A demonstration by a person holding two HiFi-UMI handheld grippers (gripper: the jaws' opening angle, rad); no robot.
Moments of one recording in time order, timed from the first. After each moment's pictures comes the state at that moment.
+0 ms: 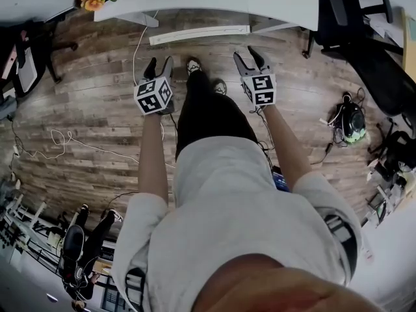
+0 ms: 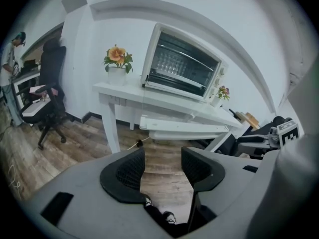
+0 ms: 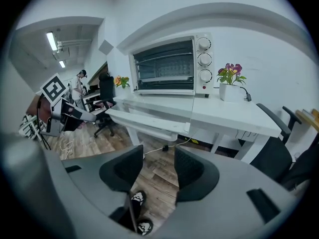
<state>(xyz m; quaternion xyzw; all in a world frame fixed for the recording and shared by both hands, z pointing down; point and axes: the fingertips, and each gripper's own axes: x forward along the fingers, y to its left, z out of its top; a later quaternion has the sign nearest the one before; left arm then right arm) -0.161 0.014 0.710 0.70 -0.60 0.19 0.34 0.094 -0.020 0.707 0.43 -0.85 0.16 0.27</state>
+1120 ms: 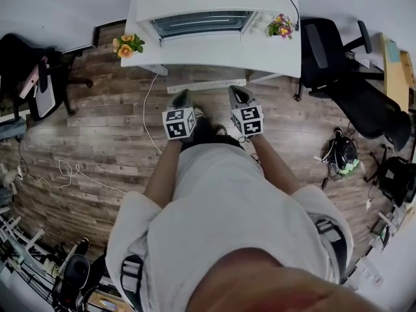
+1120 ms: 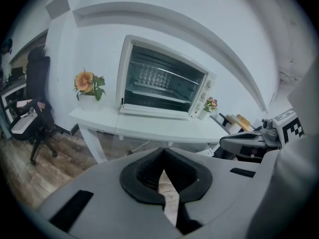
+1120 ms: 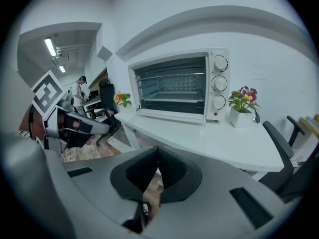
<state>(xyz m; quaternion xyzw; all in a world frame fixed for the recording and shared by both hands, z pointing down) -0.115 -0.047 0.619 0.74 -0.57 0.18 0.31 0.039 -0.065 0.610 0.43 -0.85 0.16 0.25</state>
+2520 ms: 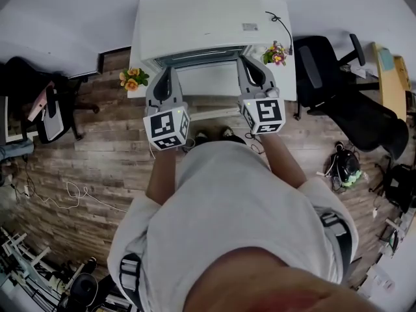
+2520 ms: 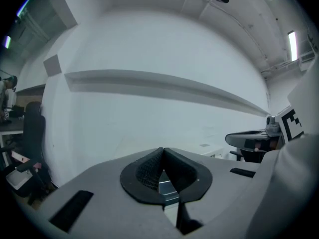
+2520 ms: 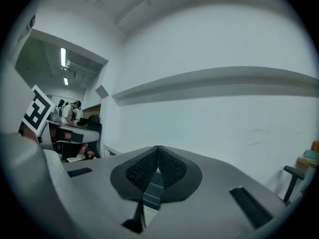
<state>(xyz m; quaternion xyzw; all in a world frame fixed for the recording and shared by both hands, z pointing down) -0.145 -0.185 0.349 0.76 -0.64 0.04 0.06 0.033 -0.211 0.341 0.50 -0.86 -0.02 0.05</state>
